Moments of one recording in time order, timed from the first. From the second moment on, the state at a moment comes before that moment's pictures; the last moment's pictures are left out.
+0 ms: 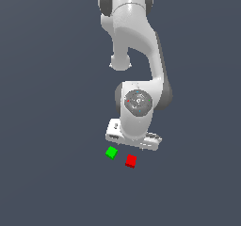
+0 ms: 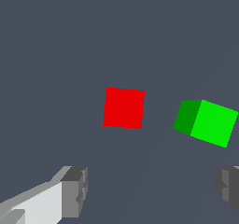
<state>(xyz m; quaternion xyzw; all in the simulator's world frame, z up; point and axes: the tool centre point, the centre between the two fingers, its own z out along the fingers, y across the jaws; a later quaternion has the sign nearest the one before) 0.112 0.041 0.097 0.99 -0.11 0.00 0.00</state>
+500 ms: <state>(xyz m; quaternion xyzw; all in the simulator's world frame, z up) 0.143 0.046 0.077 0.99 -0.14 0.00 0.00</state>
